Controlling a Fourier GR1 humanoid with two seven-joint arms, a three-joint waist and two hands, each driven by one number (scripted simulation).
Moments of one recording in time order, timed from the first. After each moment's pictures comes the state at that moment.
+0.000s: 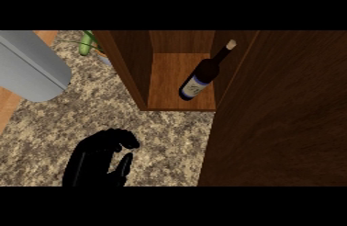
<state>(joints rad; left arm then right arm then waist) -0.22 0.66 -0.89 -1.75 1.05 0.42 -0.75 0.01 -0.14 0.16 -2.40 -0.24 0.35 0.50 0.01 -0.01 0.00</state>
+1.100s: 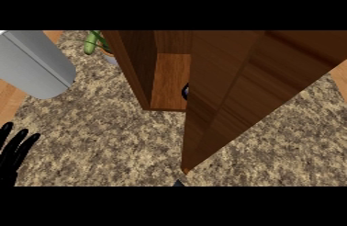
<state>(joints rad) 0.26 1.07 -0.52 -1.86 1.23 0.04 -0.90 -0.23 -0.02 0.81 -2.35 -0.04 0.00 0.73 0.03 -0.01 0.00</state>
